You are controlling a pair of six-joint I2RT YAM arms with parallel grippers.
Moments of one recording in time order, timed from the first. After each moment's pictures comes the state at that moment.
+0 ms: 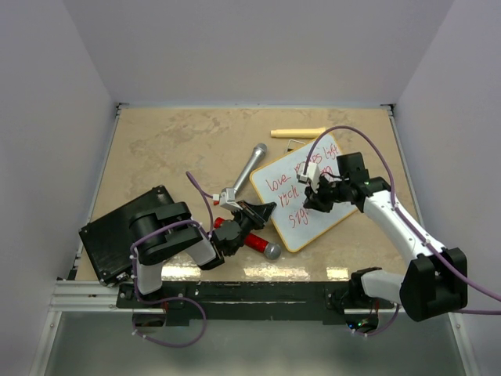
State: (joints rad) left arm -1.08 1.88 0.45 1.42 -0.55 -1.03; right arm 0.25 1.22 0.87 -0.63 -0.65 -0.77
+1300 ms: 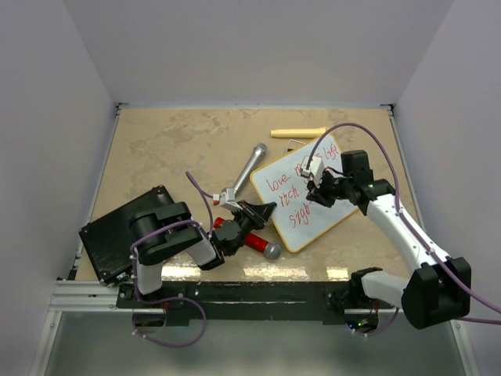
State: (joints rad) left arm -1.08 1.88 0.45 1.43 -0.54 -1.03; right arm 0.24 1.17 0.87 -0.56 -0.57 -0.71
